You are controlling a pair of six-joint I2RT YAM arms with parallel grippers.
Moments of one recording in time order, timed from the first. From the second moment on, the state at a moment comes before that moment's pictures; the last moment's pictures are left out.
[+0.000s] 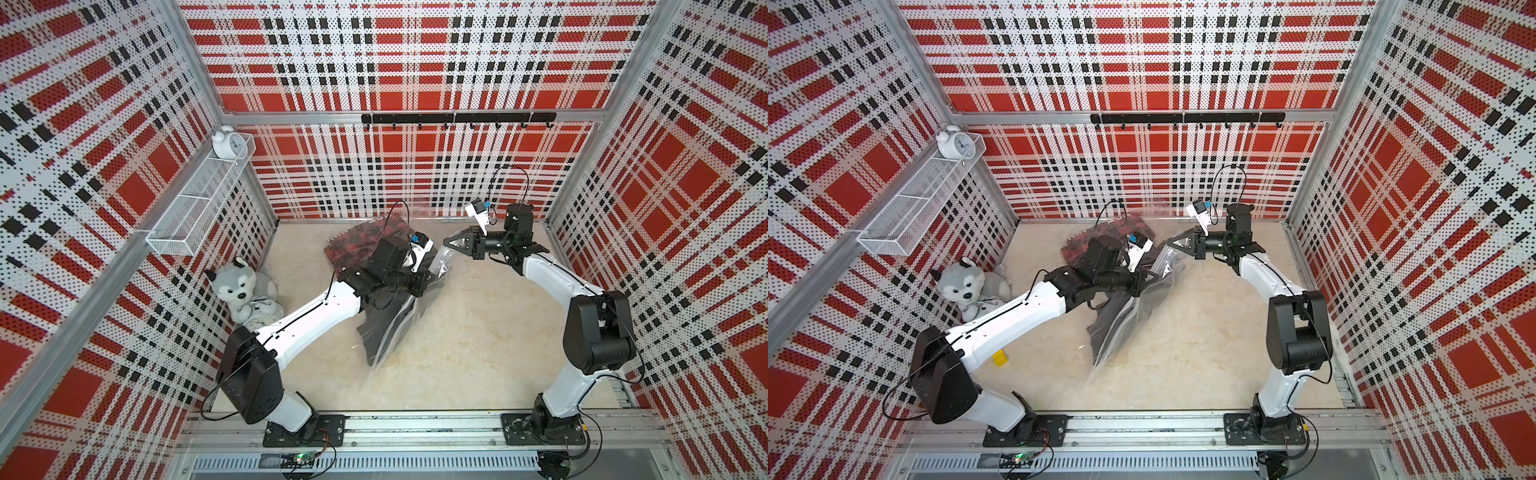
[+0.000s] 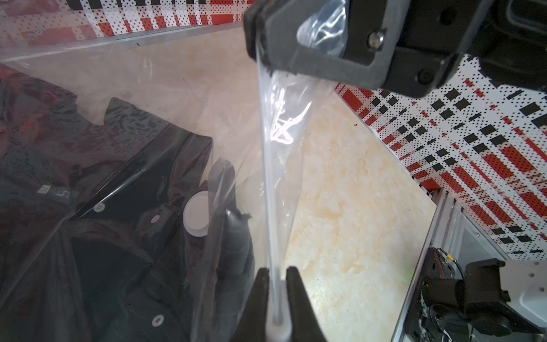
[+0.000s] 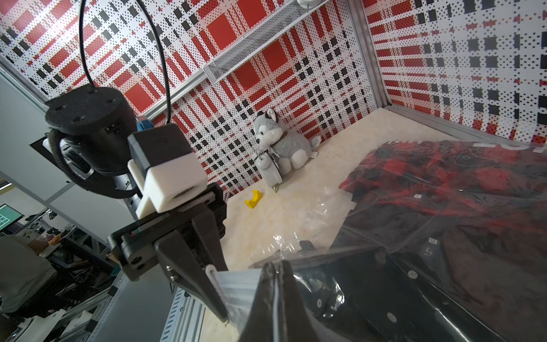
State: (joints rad) left arm -0.72 1.51 1.27 -0.39 0.28 -0.26; right arm 0.15 1.76 1.33 0.19 -1.32 0.24
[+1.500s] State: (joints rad) left arm -0.91 1.33 0.95 -0.37 0.21 -0.45; right arm -0.08 1.76 1.25 0.26 -1.08 0.38
